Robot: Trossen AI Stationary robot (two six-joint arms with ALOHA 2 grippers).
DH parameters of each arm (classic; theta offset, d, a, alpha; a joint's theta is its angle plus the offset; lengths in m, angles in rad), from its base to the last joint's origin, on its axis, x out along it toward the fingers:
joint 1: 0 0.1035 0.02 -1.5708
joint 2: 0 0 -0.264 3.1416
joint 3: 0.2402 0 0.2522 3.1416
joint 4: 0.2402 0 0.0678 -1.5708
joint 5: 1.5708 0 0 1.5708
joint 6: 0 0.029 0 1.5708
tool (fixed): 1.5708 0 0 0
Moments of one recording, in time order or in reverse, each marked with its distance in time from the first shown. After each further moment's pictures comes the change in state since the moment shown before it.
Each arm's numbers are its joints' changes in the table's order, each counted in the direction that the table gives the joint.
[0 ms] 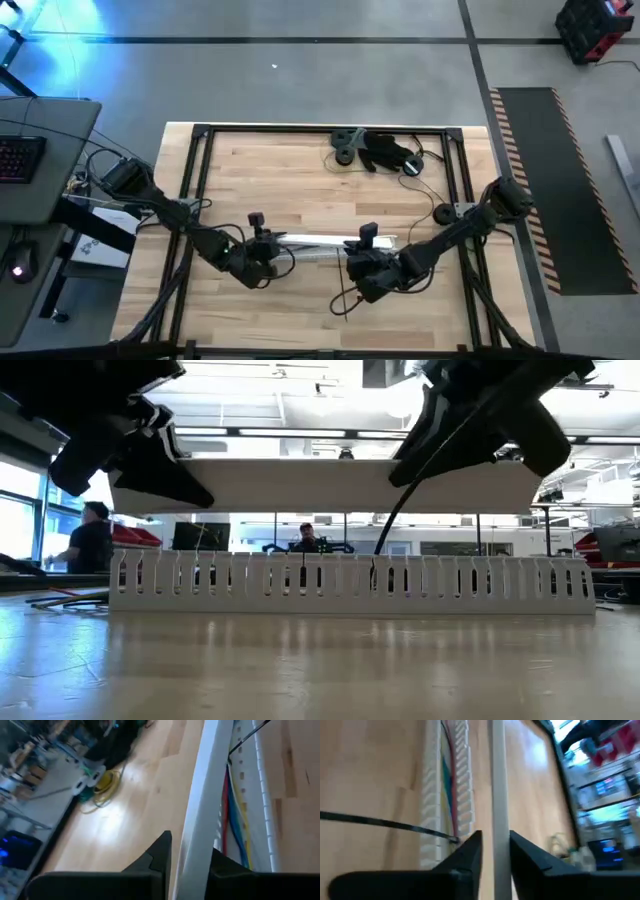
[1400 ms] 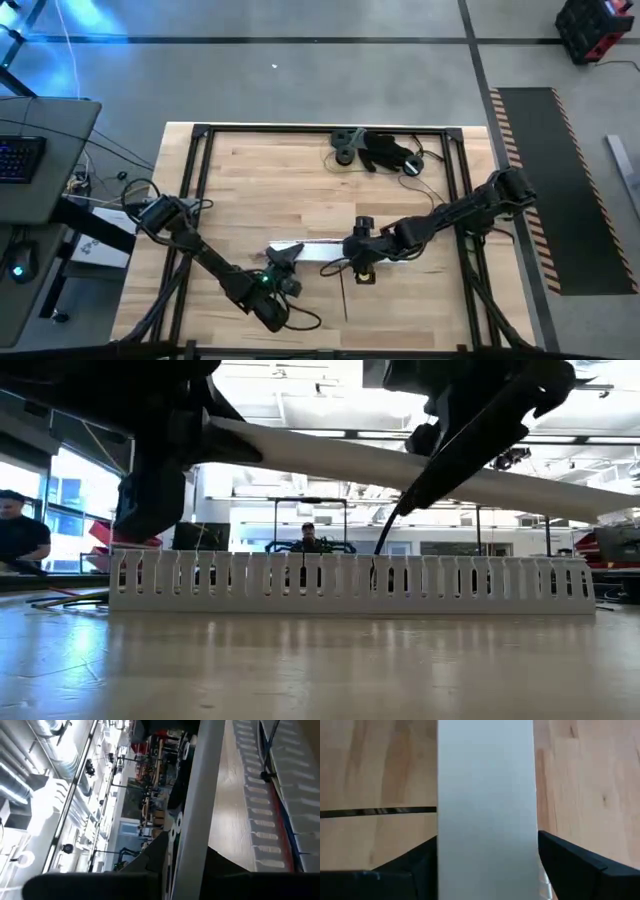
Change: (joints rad) left arm -0.094 0.450 0.379 0.054 -0.513 0.506; right arm -0.185 -0.058 -0.002 0.073 -0.548 0.161
